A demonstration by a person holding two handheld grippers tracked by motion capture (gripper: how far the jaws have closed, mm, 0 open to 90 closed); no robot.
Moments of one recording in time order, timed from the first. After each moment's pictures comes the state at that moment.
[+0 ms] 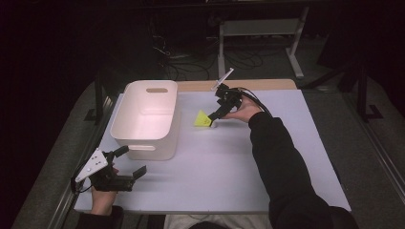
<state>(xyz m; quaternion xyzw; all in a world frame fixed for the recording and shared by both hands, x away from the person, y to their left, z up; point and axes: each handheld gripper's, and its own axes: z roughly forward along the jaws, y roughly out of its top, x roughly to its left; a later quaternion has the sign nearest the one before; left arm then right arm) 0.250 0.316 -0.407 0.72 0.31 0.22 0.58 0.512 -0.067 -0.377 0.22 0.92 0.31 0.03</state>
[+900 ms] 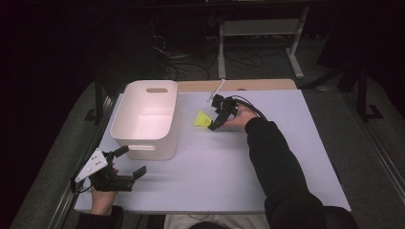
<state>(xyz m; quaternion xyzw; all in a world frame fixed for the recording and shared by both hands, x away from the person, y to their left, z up) 0.250 0.316 -0.407 0.72 0.31 0.22 0.58 0.520 -0.054 -0.419 0.18 0.95 0.26 0.00</state>
